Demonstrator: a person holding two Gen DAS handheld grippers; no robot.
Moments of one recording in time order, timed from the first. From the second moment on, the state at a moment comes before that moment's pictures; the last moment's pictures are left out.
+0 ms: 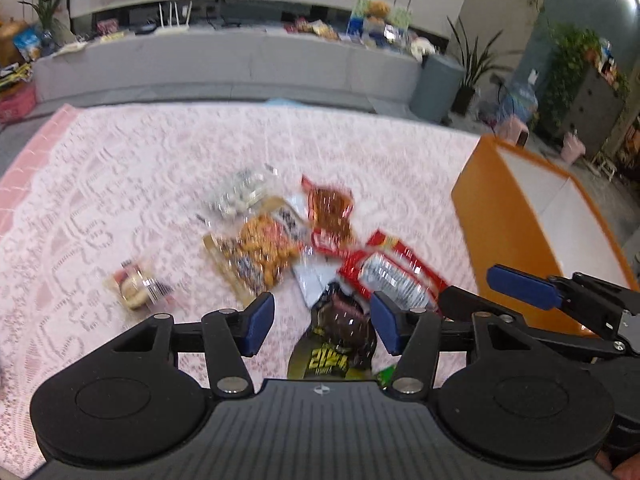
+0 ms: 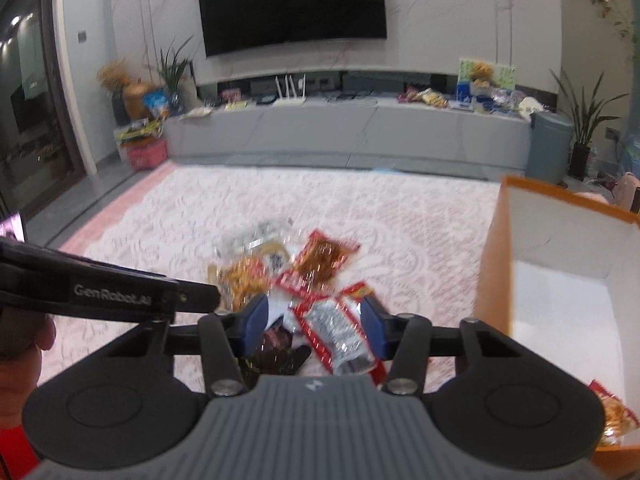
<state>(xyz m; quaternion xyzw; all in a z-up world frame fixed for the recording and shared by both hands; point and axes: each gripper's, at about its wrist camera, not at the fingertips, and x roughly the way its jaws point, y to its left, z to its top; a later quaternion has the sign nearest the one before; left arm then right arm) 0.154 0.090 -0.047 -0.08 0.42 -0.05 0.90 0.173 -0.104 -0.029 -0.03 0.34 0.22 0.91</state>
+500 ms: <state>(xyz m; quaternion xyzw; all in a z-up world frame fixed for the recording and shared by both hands) 0.176 0.076 -0.091 -0.06 0.46 -0.13 0.88 0.193 -0.095 -0.092 -0.07 0.40 0.19 0.89</state>
